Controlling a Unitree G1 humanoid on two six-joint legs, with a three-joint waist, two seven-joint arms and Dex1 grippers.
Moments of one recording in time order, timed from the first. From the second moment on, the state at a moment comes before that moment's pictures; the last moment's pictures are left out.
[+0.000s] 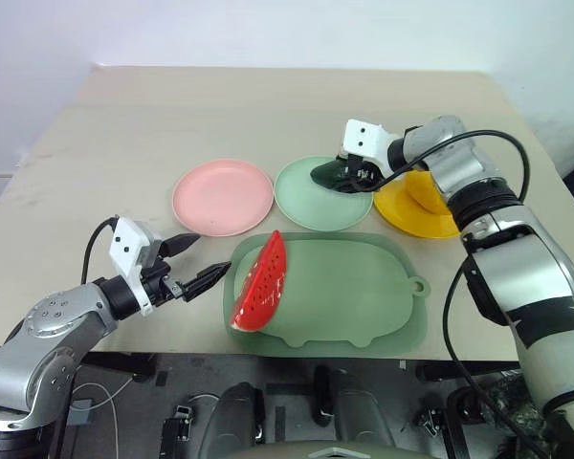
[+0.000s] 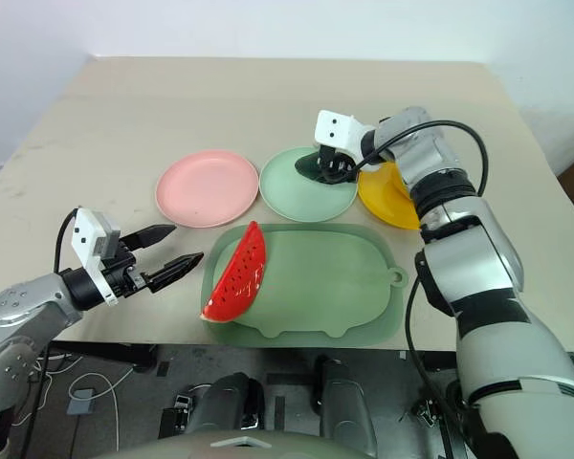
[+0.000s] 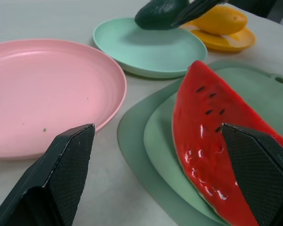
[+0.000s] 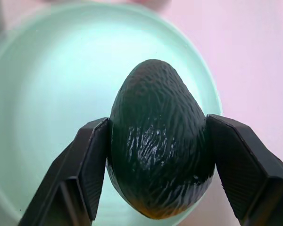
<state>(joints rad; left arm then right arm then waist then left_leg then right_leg) 0.06 0.69 0.27 -0.54 -0.70 0.62 -0.65 -1.31 -0.47 0.40 1.17 -0.19 -0.10 1.03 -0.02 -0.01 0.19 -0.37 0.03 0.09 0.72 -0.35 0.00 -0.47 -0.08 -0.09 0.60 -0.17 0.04</state>
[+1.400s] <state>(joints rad) -0.44 0.68 -0.13 -0.59 -0.94 1.33 -0.07 -0.52 -0.77 0.02 -0.26 0.32 0.37 1.11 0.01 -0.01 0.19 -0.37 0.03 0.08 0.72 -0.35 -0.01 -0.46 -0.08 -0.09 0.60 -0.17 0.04</state>
